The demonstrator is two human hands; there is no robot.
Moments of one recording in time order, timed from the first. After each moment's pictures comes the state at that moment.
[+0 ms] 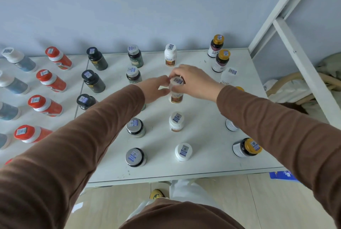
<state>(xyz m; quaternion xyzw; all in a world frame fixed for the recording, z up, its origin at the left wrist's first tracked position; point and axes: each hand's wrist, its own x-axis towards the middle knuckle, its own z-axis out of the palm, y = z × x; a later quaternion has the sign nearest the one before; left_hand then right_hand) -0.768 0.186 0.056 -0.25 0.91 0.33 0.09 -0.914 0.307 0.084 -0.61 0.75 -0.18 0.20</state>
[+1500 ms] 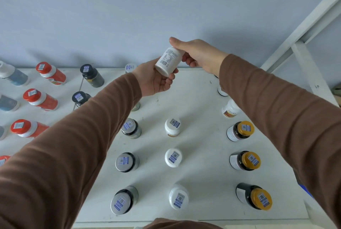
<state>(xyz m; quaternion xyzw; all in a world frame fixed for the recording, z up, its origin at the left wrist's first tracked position) -0.855 0.105 0.083 -0.33 0.41 0.85 0.03 -1.020 0.179 0.113 -0.34 0.75 -0.38 0.43</state>
